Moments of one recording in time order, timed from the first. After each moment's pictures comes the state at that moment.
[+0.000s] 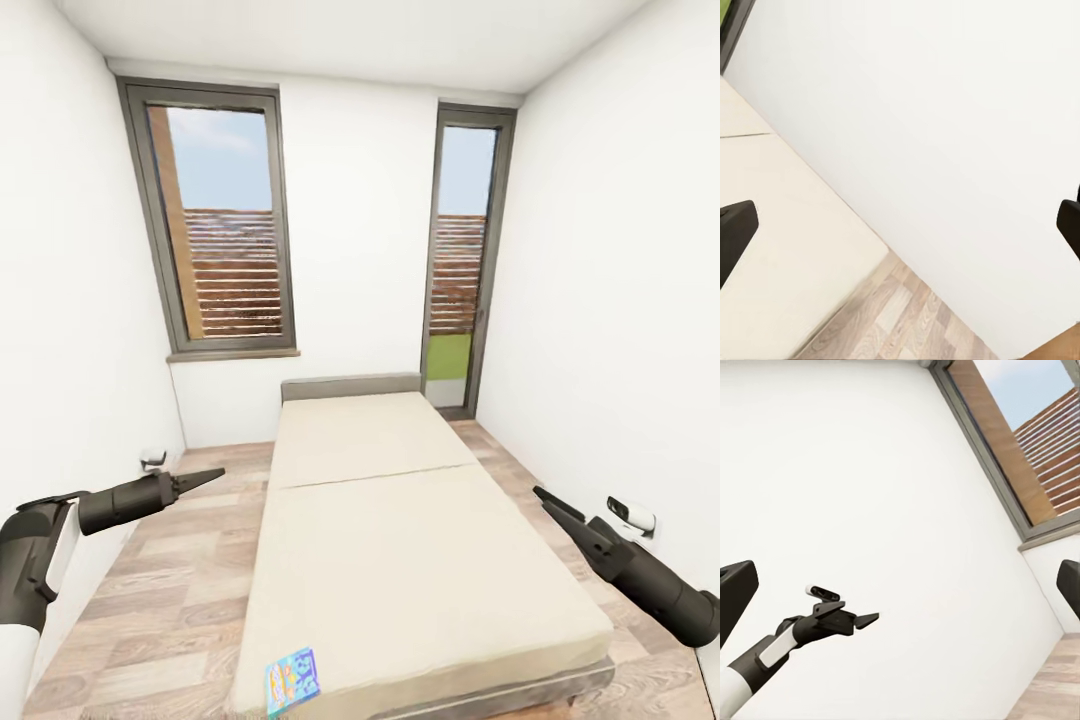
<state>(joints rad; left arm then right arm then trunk) -0.61 0.30 0.35 -1.06 0.10 0.82 -1.36 -0.18 -0.12 -0.52 -1.56 -0.59 0.65 1.26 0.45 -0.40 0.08</state>
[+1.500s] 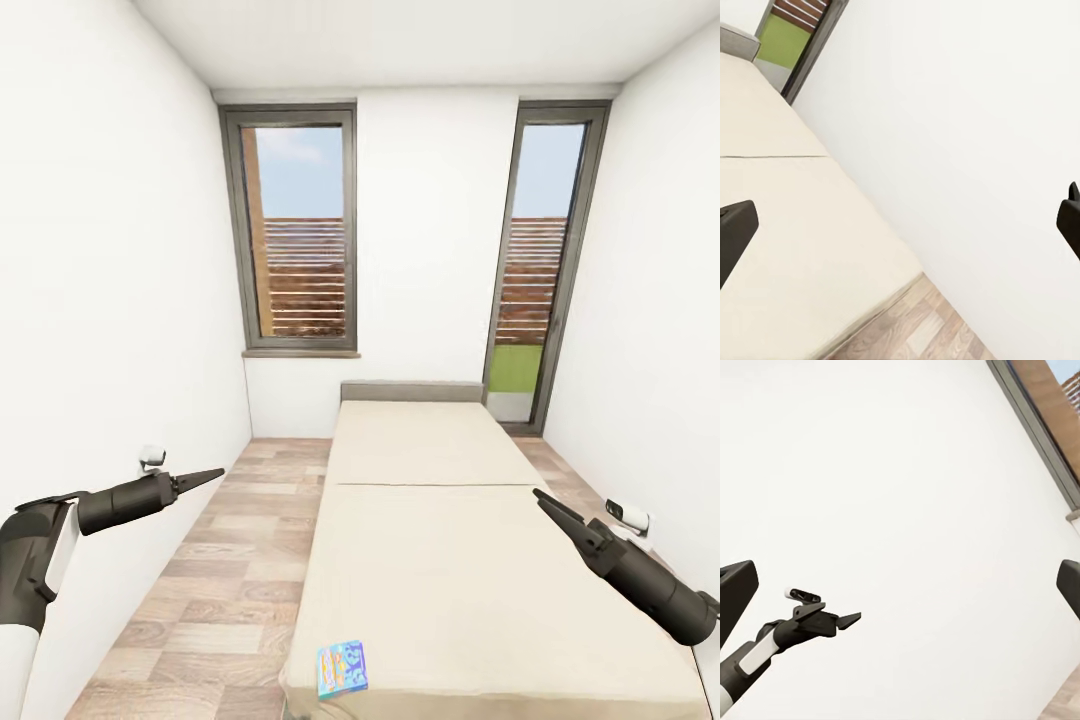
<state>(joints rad) -0.61 0.30 0.35 -1.06 0.10 0.81 -1.36 -0.18 -0.12 -0.51 -1.55 -0.59 0.65 1.20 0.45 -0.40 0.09</state>
